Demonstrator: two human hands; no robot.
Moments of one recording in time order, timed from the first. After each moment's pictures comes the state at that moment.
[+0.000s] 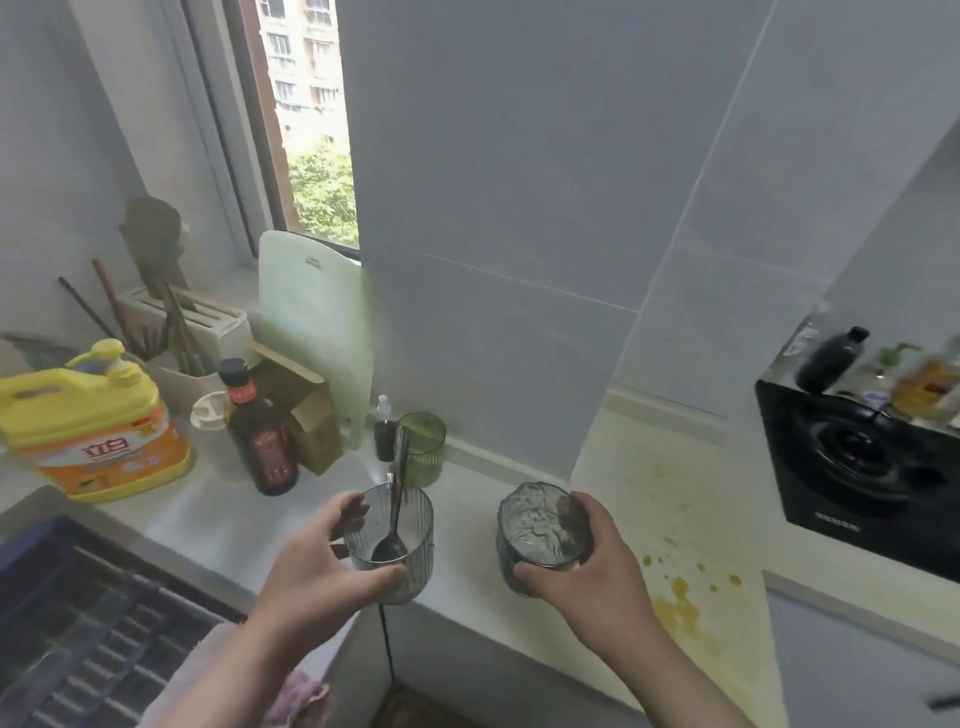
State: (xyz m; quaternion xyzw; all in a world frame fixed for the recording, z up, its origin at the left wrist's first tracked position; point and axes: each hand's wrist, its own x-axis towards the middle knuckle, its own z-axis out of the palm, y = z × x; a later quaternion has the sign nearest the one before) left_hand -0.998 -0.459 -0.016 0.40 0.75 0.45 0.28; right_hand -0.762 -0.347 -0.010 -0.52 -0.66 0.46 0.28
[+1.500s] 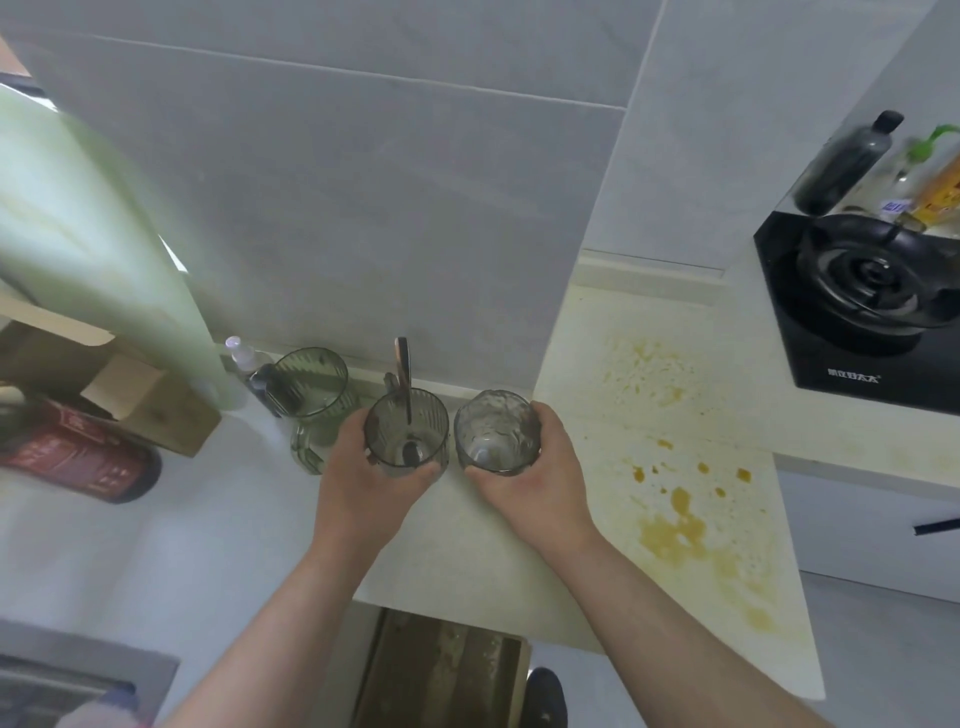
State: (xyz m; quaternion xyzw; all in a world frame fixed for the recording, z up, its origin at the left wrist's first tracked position) left_hand -0.953 -0.290 -0.118 0.37 0.76 0.43 0.32; right_hand -0.792 -0.235 -0.143 -0.58 -0.61 0.44 0.33
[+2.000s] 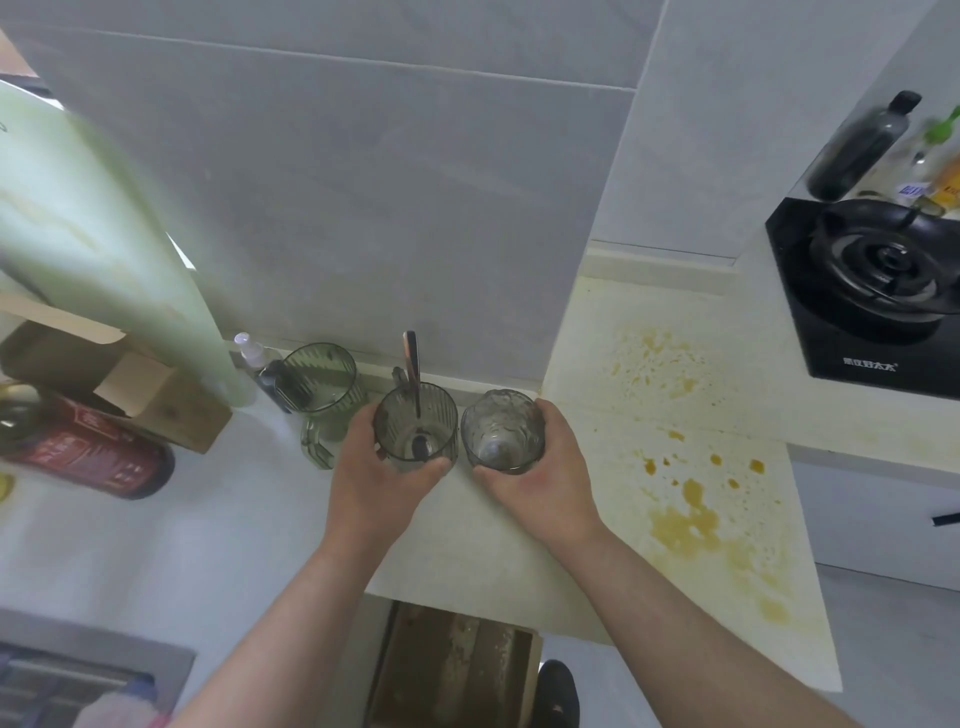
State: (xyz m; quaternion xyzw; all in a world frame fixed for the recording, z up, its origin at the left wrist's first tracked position) left_hand -0.956 -0.290 -0.129 0.38 0.76 0.43 0.32; right_hand -0.793 -0.236 -0.151 -0.57 -0.61 0.44 0.32
